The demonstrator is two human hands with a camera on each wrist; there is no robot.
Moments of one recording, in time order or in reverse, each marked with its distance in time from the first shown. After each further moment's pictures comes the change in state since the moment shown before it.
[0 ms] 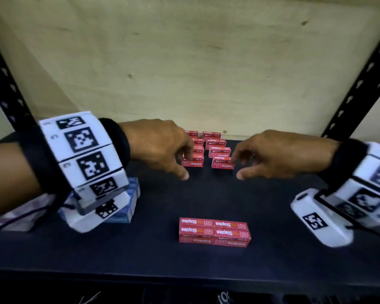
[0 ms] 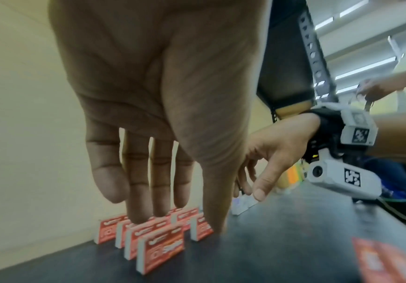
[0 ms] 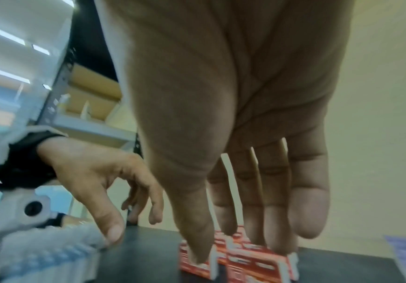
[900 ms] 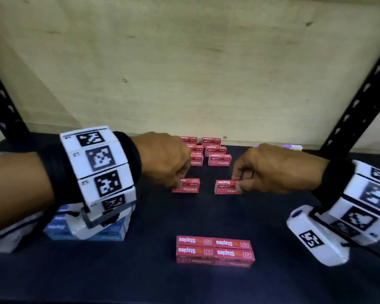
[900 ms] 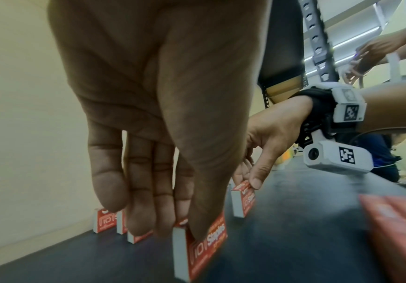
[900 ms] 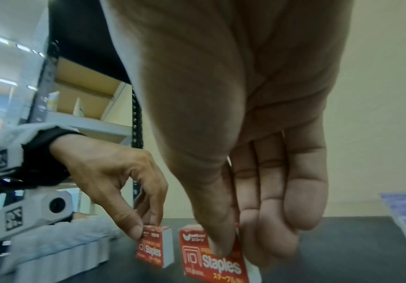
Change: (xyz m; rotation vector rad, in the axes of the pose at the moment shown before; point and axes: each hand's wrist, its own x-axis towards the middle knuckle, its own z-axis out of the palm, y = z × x) left_hand 0.025 -0.002 0.011 0.138 -0.059 0.025; right_hand 0.023 0.015 0.021 0.043 0.012 -0.003
